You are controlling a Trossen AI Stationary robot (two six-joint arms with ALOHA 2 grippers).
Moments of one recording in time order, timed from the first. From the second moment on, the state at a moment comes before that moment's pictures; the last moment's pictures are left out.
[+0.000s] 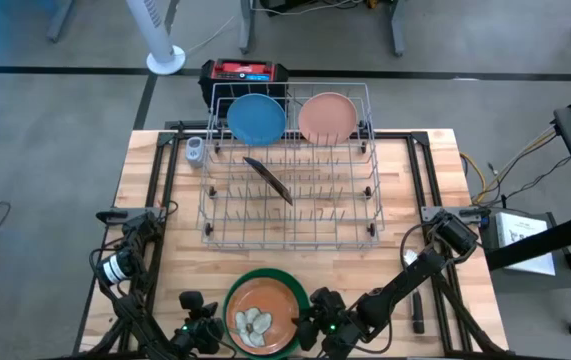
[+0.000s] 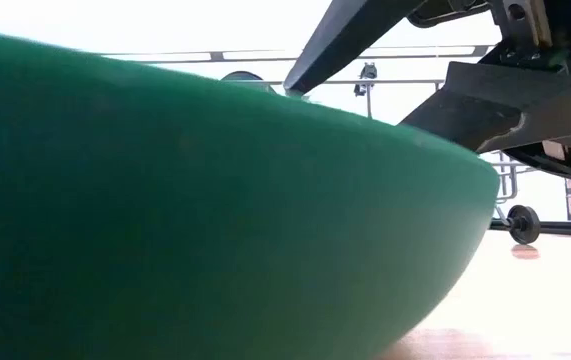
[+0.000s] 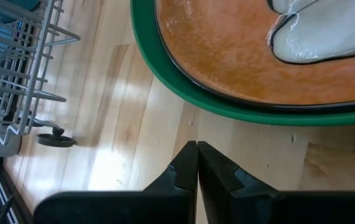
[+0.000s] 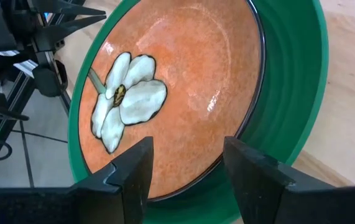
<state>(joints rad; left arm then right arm) -1.09 2.23 1.57 -1.42 -0.65 -1.38 0.74 2.10 1.37 -0.16 0.62 1.52</state>
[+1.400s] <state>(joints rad) -1.07 2.23 1.45 -1.27 -0.77 -1.42 0.61 2.09 1.37 -0.21 0.31 1.46</state>
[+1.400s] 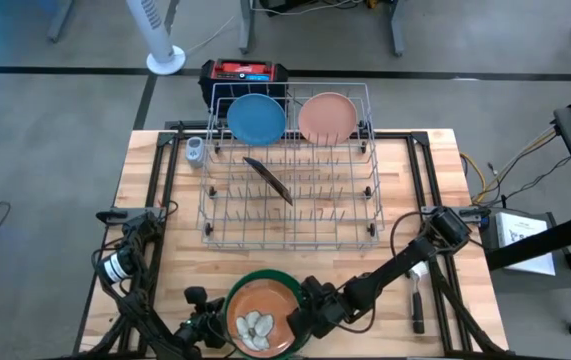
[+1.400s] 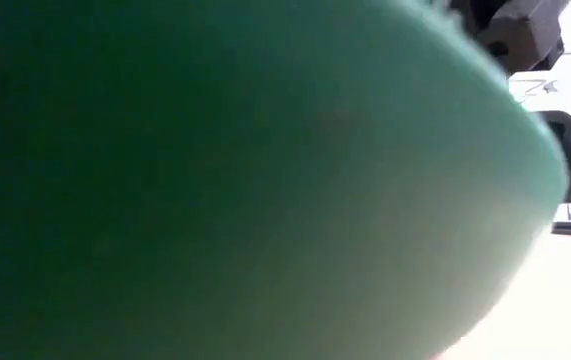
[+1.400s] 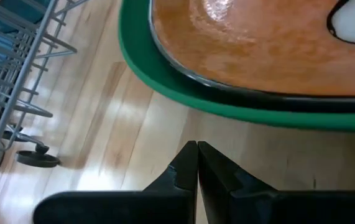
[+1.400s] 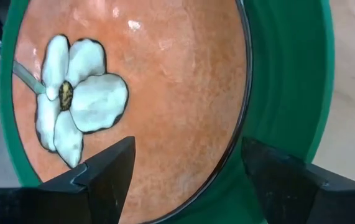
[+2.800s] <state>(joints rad) -1.07 2.23 1.51 -1.36 -0.47 -1.31 0.57 2.10 1.37 -0.15 0.31 1.30</state>
